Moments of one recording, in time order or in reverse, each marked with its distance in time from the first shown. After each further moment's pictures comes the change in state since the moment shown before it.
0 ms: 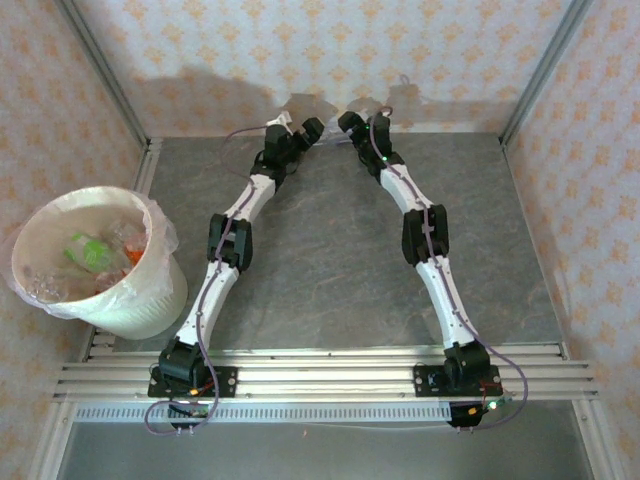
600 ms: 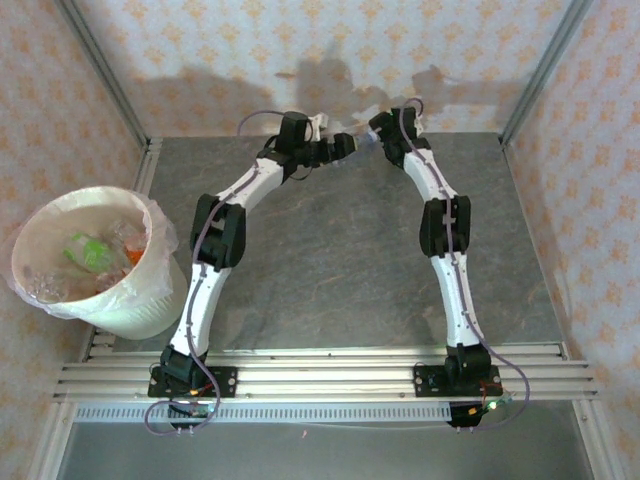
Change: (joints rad) left arm -0.129 -0.635 -0.706 -0.252 0.259 0.302; right arm -0.090 -0.206 -0.147 -0.373 0.105 0.082
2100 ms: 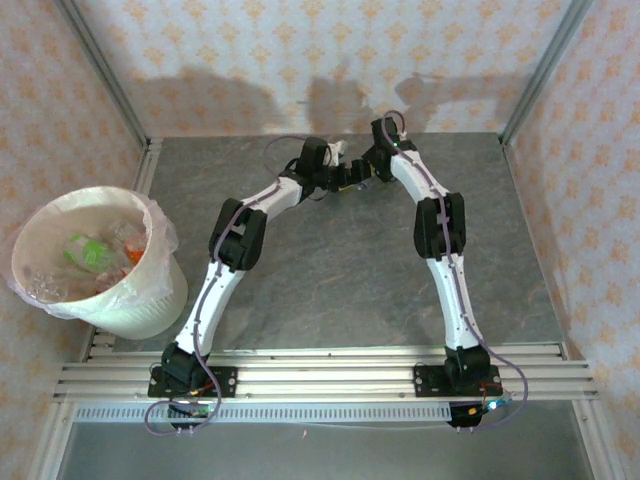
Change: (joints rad) left arm -0.075 0.174 0.000 0.154 0.091 -0.086; right arm 0.082 -0.113 -0.188 -0.254 0.117 -0.069
